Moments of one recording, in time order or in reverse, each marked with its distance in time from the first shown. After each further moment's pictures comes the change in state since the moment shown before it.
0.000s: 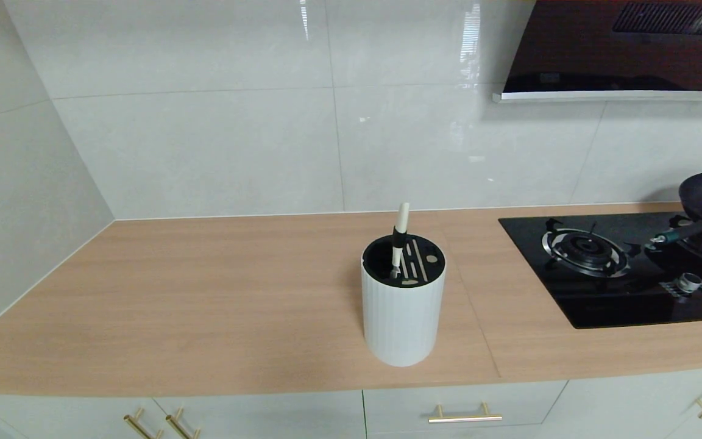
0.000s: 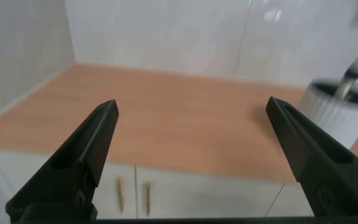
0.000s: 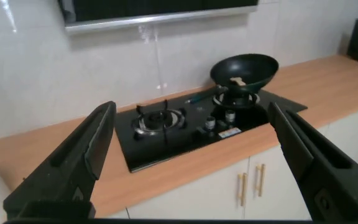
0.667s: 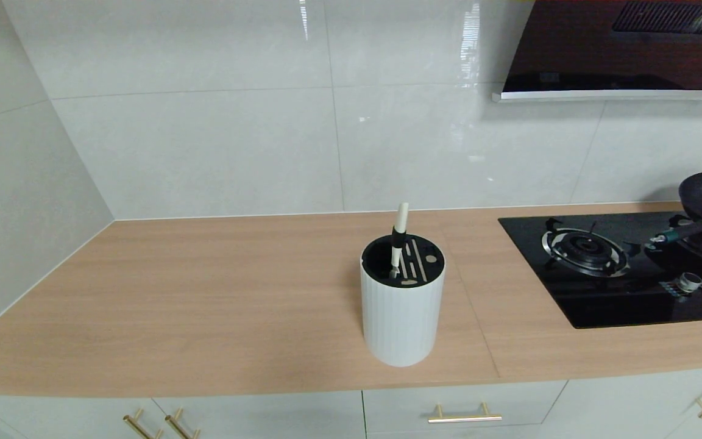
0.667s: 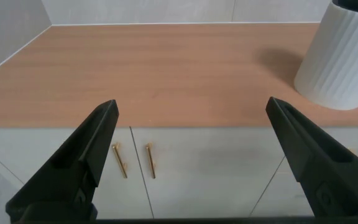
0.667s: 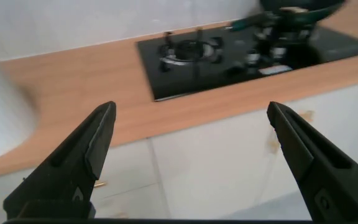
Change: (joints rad) left arm 0.010 -0.024 0.187 -0.057 -0.094 0.069; right arm -0.003 -0.010 0.210 0.029 0.275 0.086
